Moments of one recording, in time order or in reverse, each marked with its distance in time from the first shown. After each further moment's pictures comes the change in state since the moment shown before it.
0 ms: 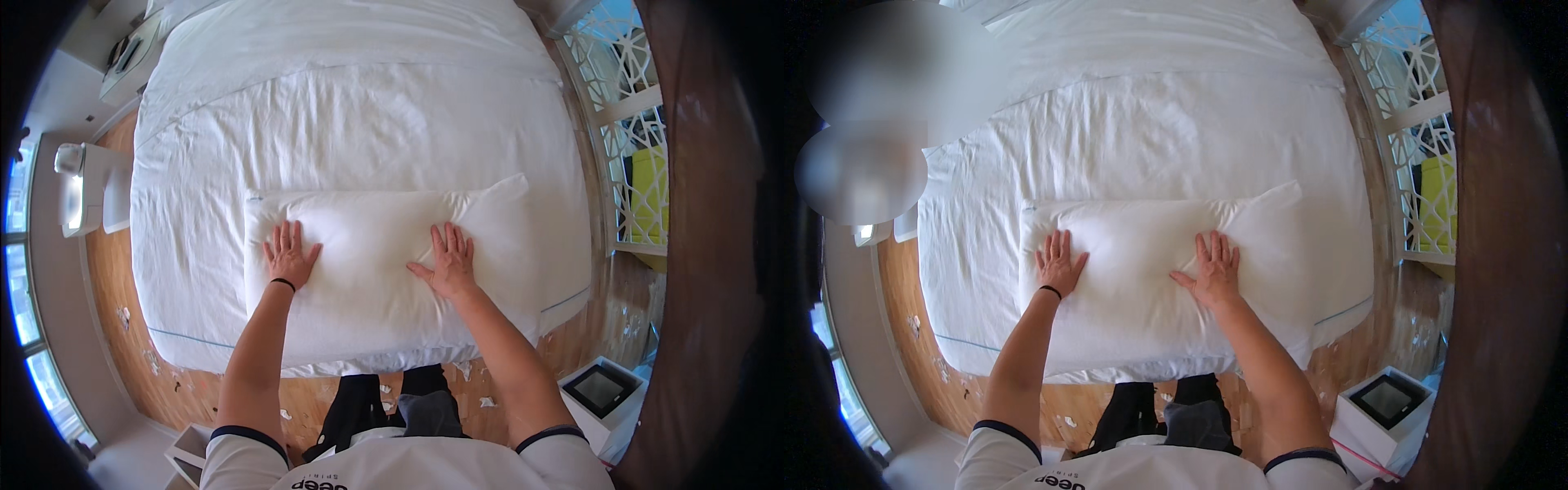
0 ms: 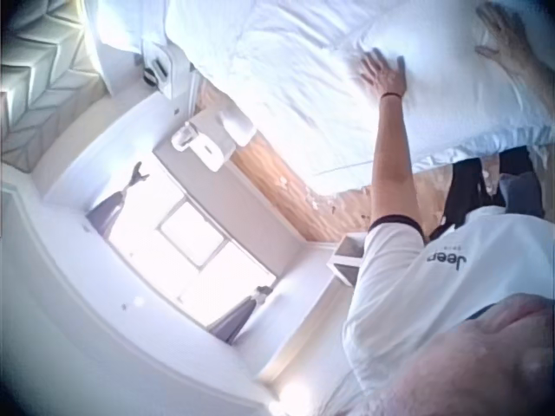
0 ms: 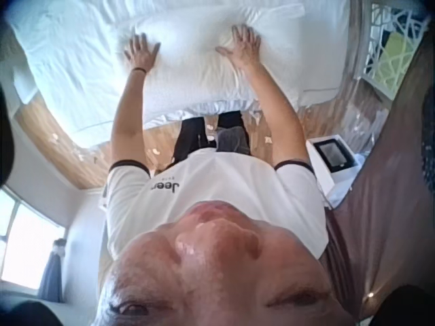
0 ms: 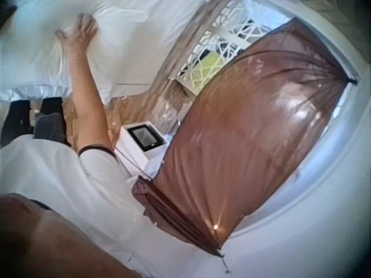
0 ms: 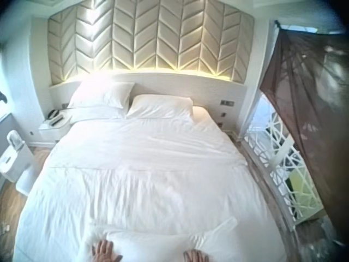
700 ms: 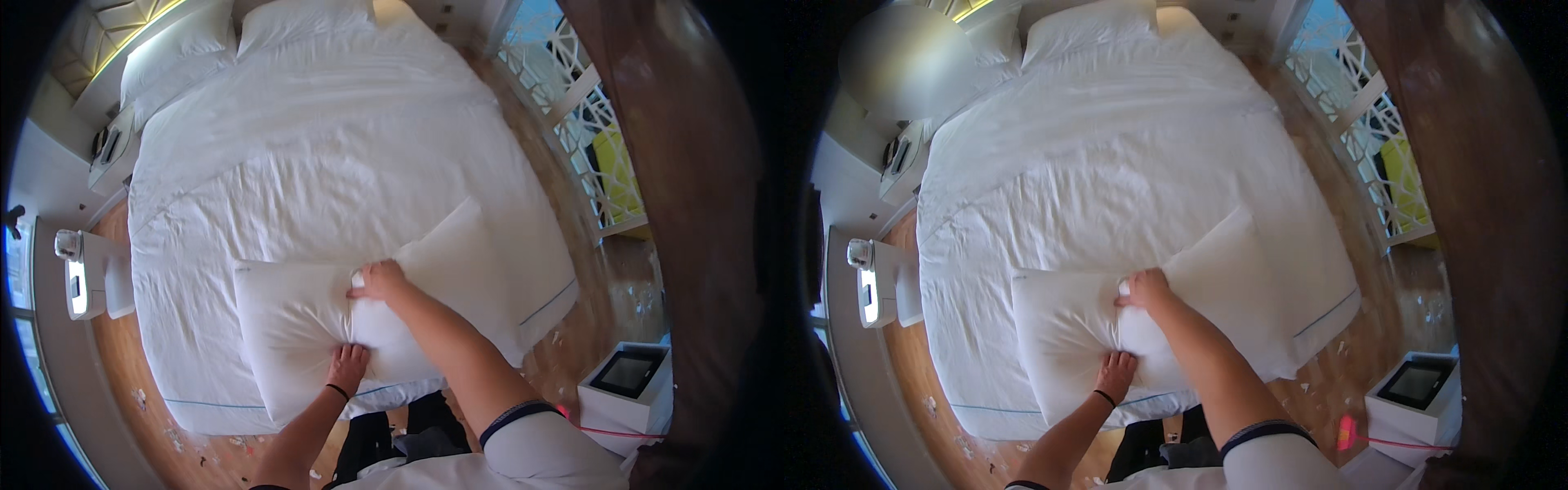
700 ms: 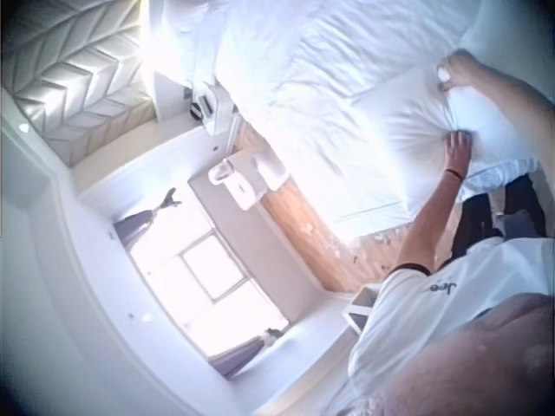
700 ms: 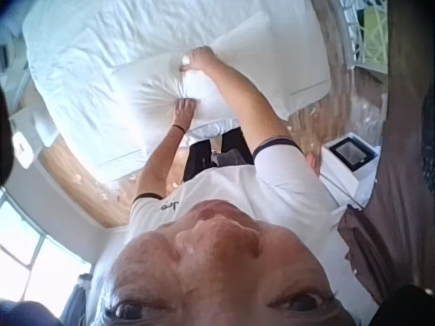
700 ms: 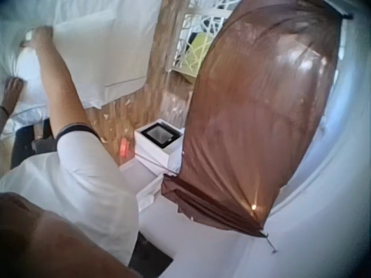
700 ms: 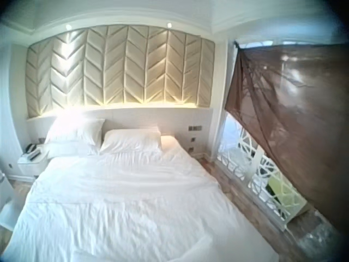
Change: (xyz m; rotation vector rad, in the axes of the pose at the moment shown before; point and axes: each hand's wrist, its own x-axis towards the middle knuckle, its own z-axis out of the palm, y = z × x) left_hand -0.142 0.081 0.058 0.382 0.144 0.832; right_hand 0.070 -0.050 -0.002 -0.061 -0.208 -0.178
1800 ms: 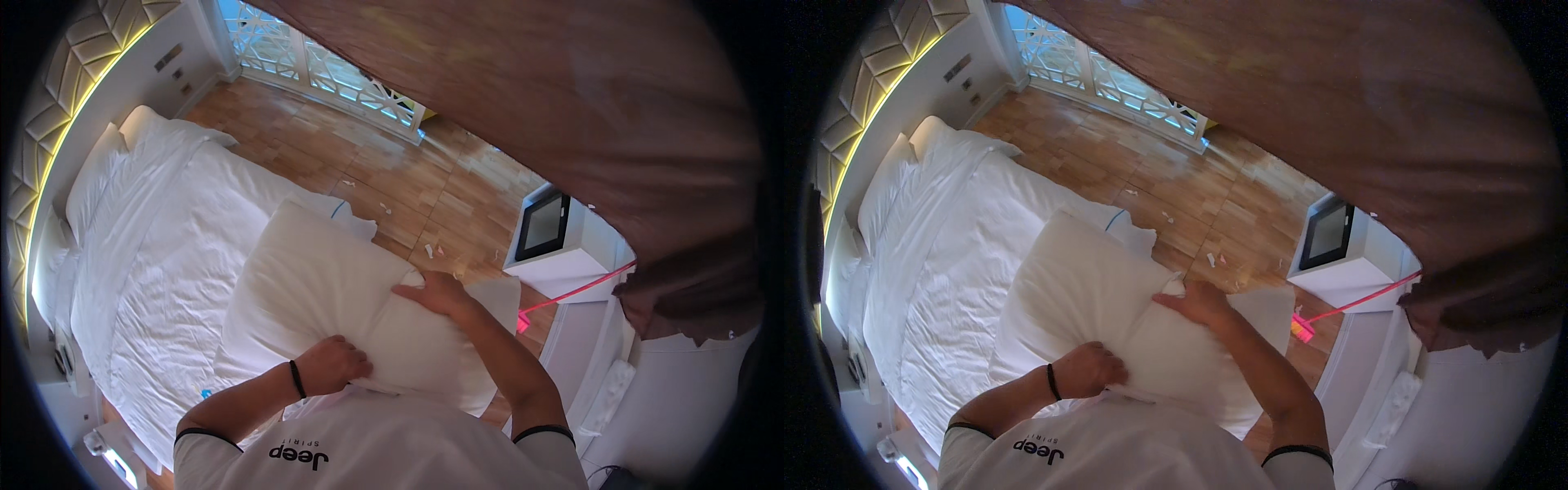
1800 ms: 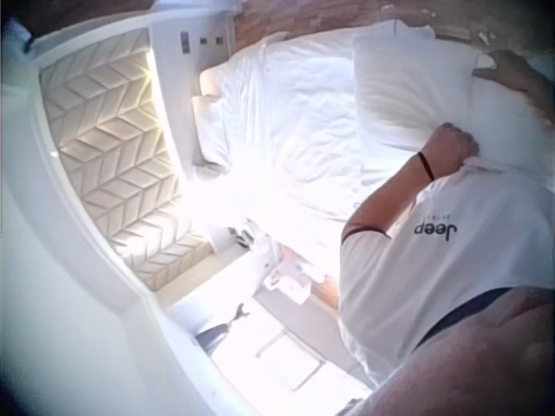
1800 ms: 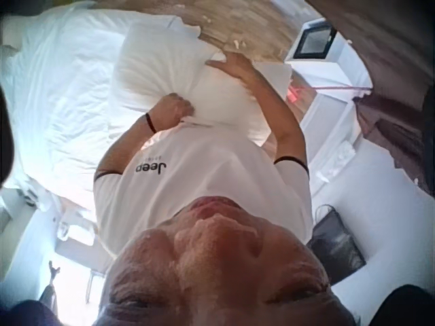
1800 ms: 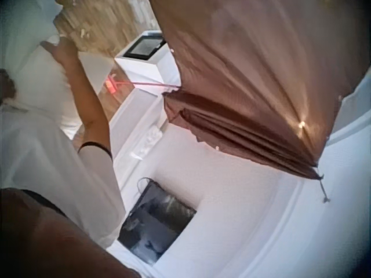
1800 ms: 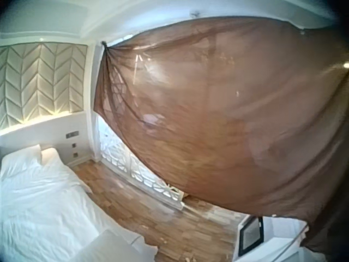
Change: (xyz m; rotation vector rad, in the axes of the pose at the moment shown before) left_hand 0.138 0.503 -0.302 -0.259 -0.362 1.292; right_hand -0.721 0.344 0.005 0.799 0.556 0.788
